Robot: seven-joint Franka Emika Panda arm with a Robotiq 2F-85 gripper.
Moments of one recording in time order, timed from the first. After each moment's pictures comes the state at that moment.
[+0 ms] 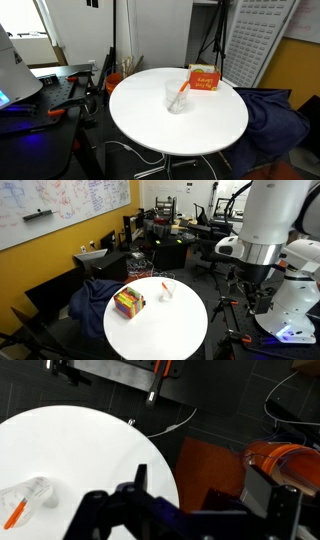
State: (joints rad) arm 0.25 -0.59 0.20 -2.69 0.18 1.98 0.04
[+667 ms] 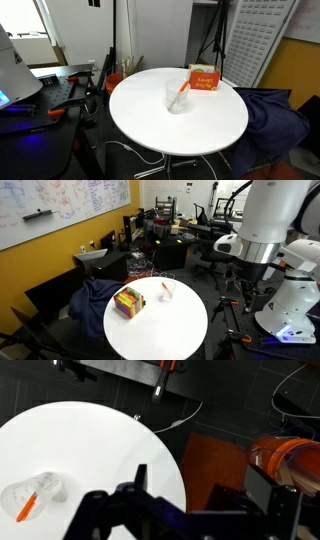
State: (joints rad) arm 0.24 -0.60 0.20 -2.69 0.15 2.00 0.05
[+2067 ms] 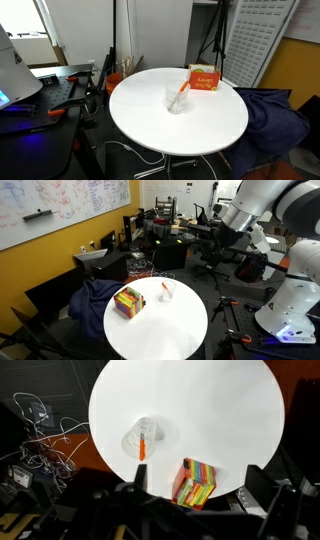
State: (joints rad) arm -0.04 -0.74 0.17 -2.77 -0.10 2.28 0.28
